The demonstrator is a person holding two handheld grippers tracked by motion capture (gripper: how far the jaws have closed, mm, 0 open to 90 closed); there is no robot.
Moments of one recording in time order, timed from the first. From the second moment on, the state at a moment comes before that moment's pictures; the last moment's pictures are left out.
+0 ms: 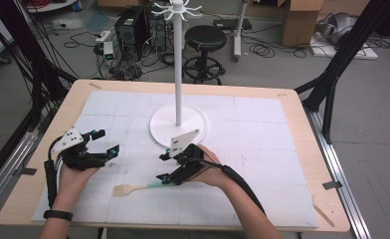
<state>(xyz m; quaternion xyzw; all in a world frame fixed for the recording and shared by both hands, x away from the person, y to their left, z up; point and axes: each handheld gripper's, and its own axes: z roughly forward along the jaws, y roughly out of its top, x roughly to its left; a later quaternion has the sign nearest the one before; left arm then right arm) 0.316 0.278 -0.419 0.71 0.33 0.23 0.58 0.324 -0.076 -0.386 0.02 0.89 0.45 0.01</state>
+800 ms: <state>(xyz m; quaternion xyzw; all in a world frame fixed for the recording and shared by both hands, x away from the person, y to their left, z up) 0.316 0.278 -0.419 0.72 0.33 0.23 0.57 0.306 -0.285 -0.406 0.27 0.80 0.51 0.17</state>
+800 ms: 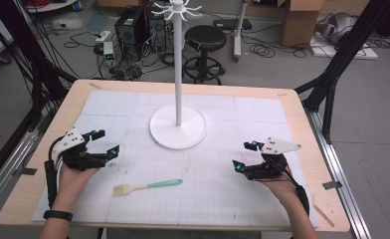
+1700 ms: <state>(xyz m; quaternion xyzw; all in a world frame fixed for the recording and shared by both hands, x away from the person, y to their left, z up) 0.314 0.279 -0.417 0.71 0.32 0.23 0.59 0.303 -0.342 -0.423 0.39 0.73 0.51 0.23</state>
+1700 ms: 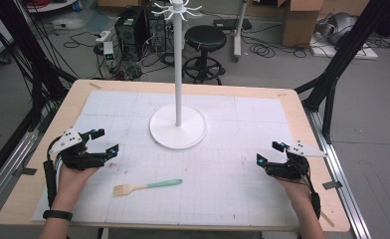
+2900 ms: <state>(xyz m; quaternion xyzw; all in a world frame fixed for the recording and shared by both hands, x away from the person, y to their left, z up) 0.284 0.201 -0.424 0.84 0.18 0.10 0.51 0.305 -0.343 -0.424 0.38 0.74 0.50 0.23</state>
